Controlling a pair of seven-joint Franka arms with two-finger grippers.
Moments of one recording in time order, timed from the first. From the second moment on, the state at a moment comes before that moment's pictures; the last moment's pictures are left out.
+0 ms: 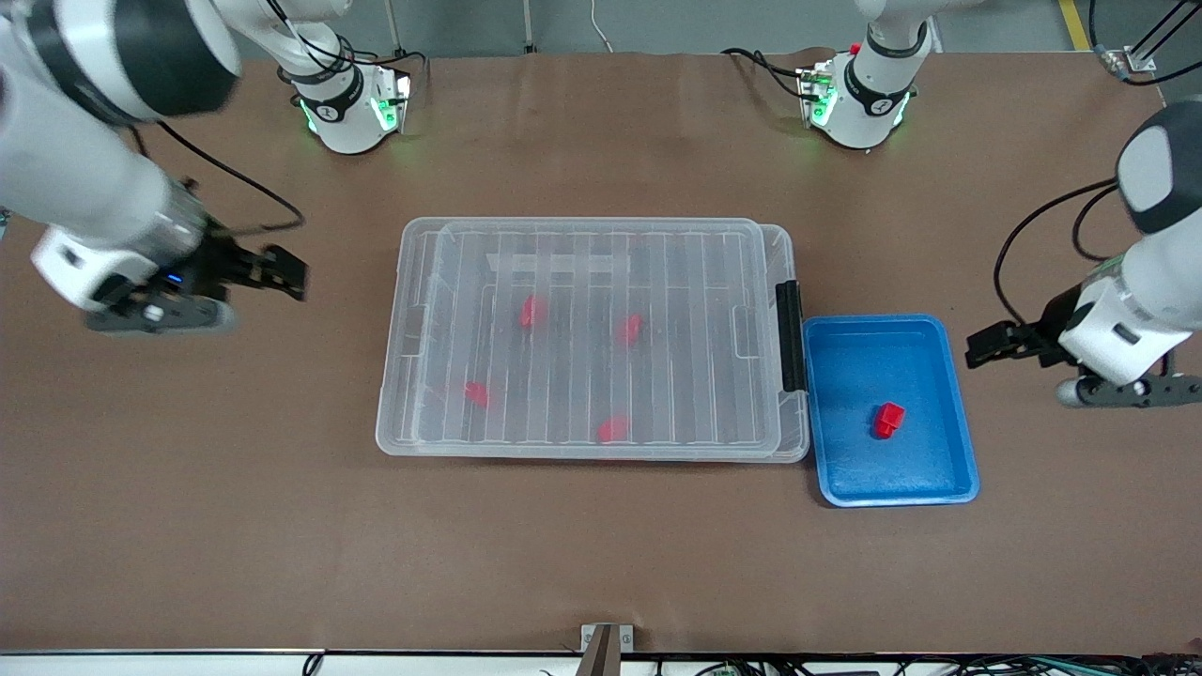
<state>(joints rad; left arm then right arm) 0.23 0.29 -0.33 -1.61 0.05 1.89 -0.10 0.01 0.19 0.28 -1.63 -0.02 1.76 0.25</state>
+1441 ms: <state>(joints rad) 0.23 0.65 -0.33 -1.77 0.31 2.28 0.01 0.03 0.27 0.30 -1.93 -0.11 2.11 0.27</state>
